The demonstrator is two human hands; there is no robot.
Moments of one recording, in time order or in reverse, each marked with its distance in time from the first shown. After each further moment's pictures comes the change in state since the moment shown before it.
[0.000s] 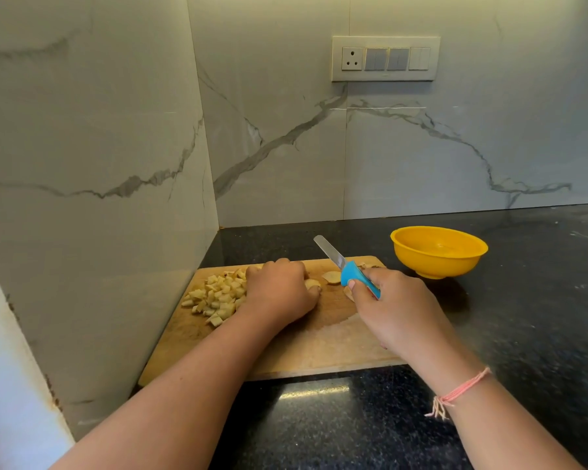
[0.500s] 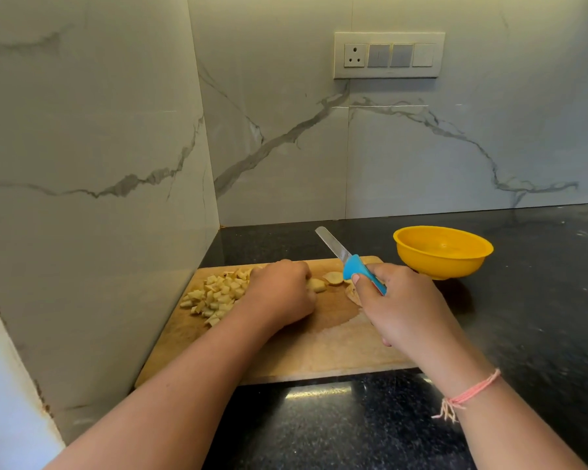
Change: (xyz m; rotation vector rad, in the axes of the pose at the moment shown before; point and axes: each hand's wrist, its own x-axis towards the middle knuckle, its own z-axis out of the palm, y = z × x) left_hand -0.001 -0.003 -0.005 -0.071 -0.030 0.072; right_hand 0.000 -0.005 -0.008 0.075 -0.014 -0.001
